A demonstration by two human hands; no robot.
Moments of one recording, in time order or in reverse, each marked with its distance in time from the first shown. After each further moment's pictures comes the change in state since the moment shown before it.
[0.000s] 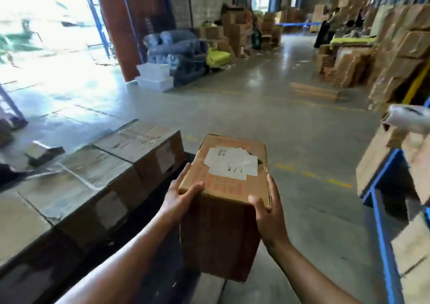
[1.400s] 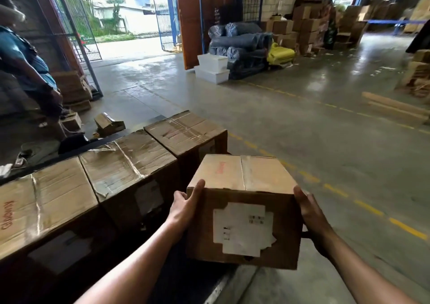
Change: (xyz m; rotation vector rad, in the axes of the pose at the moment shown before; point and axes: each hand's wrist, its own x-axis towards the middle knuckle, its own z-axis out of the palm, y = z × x) left_hand 0.036 -0.052 -0.059 -0.071 0.356 -0.416; right_hand 0.130 0.022 0.021 -0.025 -0.339 0.442
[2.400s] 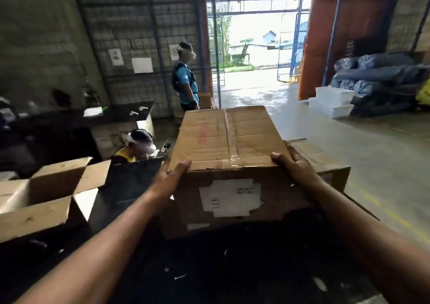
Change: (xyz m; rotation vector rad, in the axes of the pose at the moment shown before) left_hand -0.187 0.007 -0.300 -0.117 0.598 0.302; right_hand -0.094 -0.159 0.273 -0.203 -0.588 -0.639
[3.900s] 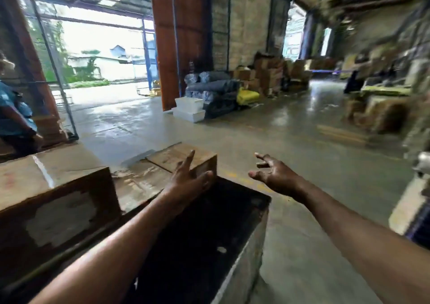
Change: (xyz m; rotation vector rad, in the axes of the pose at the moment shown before) left_hand -0.059 0.060 0.207 0.242 -0.705 0.436; right_hand -0.198 -0.030 -0.131 -0.455 0.360 0.322
